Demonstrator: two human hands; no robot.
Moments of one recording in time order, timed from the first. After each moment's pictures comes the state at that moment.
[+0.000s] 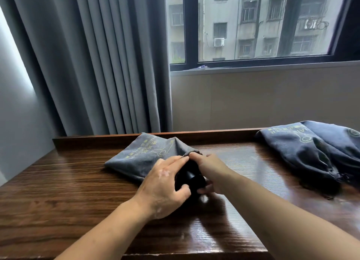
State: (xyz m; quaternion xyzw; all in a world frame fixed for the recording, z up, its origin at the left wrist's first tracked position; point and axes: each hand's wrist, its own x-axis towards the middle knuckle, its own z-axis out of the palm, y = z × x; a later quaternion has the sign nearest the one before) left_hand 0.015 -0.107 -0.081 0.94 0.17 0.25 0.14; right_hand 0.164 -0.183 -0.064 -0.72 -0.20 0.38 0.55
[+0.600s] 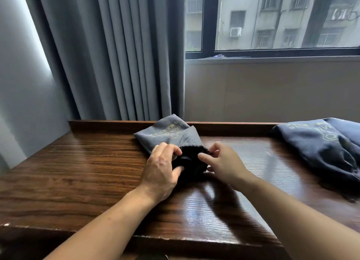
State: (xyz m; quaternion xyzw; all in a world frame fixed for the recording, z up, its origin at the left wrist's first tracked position) left_hand 0.011 -0.077 -0.112 0.87 0.24 0.41 0.12; right_hand 0.186 -0.173 -0.105 -0.77 -0.39 0.18 0.48
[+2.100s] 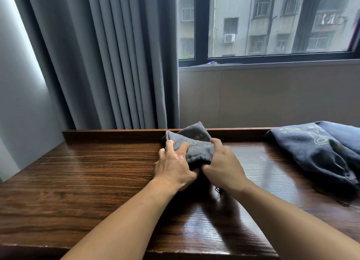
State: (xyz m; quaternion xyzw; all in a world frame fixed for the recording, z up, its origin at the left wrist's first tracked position) left_hand 0.072 -0.081 -0.090 0.90 0.39 0.19 0.09; right_hand 0.192 -0.181 -0.090 -0.84 -0.42 0.03 0.36
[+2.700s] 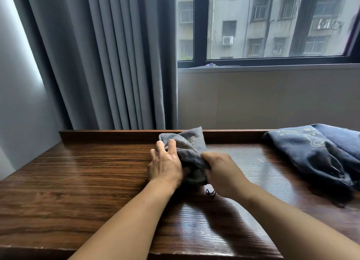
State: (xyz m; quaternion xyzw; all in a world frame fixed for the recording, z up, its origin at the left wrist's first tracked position) left_hand 0.075 -0.066 -0.102 0.86 0.44 0.26 0.08; right_hand 0.196 -0.193 -0.092 -0.73 -0.60 -0.05 0.31
